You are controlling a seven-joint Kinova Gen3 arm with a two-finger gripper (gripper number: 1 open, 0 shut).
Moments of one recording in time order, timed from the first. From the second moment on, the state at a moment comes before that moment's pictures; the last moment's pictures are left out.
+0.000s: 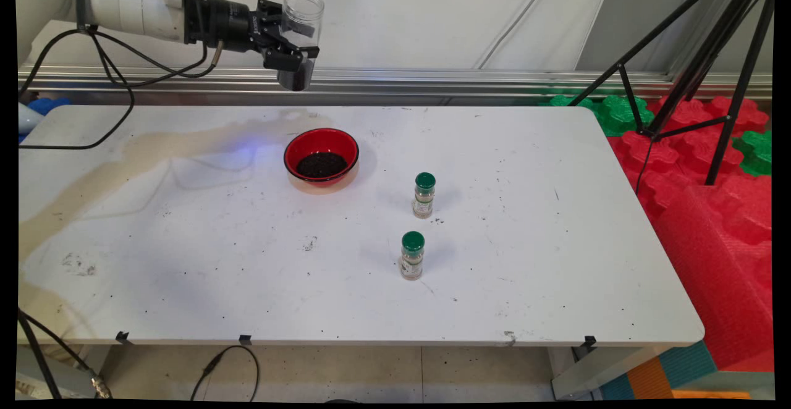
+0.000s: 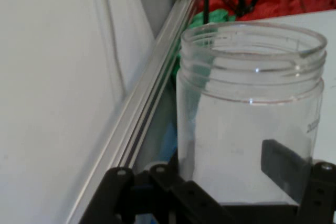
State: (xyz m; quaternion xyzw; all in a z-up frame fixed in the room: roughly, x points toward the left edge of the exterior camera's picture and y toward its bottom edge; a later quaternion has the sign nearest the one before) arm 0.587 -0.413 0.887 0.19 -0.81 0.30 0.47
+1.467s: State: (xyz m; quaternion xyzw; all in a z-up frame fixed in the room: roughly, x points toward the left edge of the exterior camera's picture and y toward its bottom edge) arm 0.602 -0.463 0.836 0.06 -0.84 0.40 0.37
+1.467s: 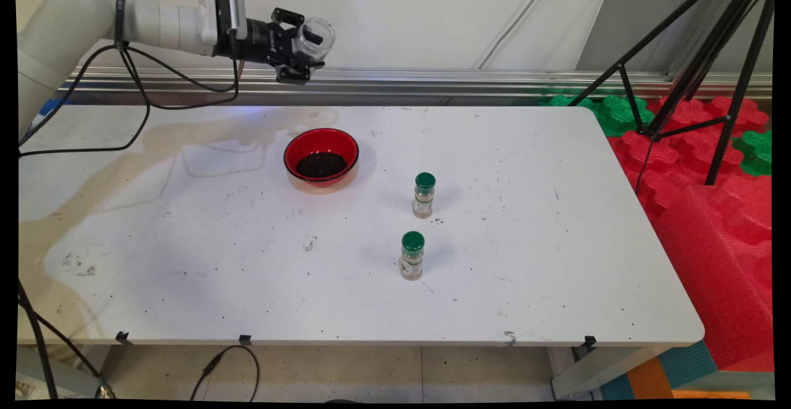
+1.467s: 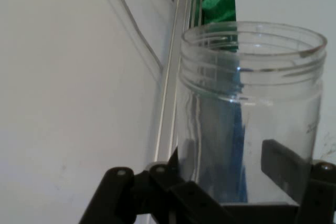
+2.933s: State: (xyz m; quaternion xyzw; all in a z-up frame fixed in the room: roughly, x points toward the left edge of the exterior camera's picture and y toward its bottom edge) arm 0.594 -0.443 0.800 -0.20 -0.82 0.48 0.23
